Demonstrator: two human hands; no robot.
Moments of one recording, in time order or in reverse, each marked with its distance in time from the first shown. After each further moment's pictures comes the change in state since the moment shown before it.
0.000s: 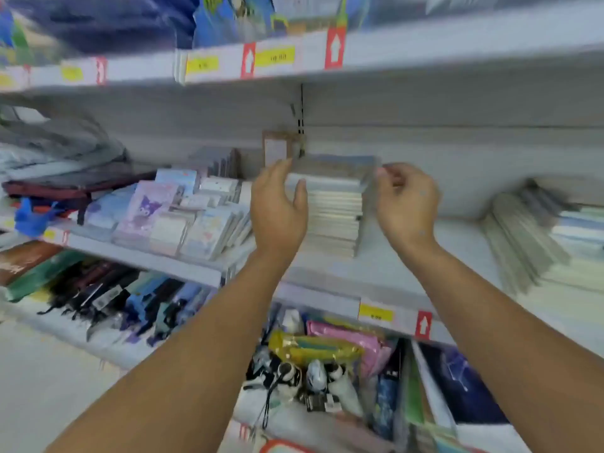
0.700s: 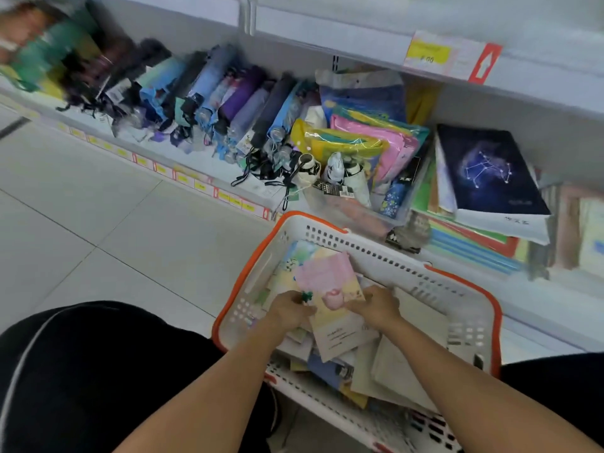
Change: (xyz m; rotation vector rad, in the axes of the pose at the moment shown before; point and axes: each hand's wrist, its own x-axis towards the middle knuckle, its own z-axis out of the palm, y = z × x) left_hand -0.480 -0.056 -0.134 0.015 -1.021 -1.508; right_hand -0.448 0.207 -0.125 -0.644 -1.253 0.757
